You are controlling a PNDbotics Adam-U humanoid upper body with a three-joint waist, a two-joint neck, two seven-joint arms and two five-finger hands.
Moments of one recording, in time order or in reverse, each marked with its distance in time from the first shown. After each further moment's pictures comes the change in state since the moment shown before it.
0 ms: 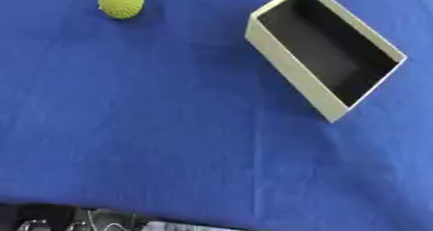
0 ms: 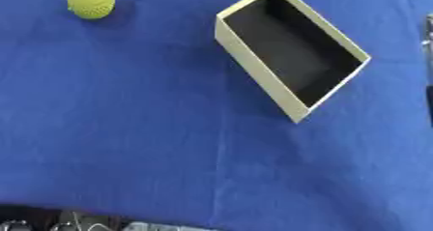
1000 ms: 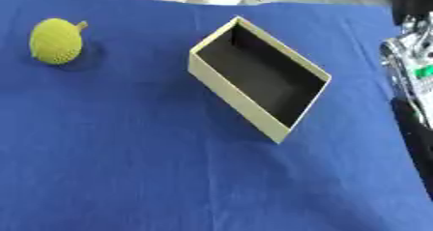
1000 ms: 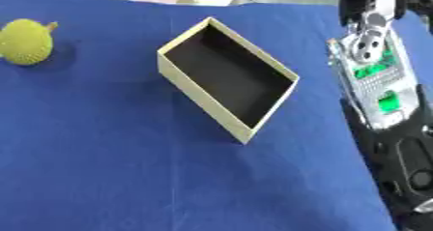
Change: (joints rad) left arm 0.004 0.000 0.000 0.000 -0.003 -0.012 -0.002; right arm 0.002 0.000 -0.001 0.000 0.006 0.003 -0.003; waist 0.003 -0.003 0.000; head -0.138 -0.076
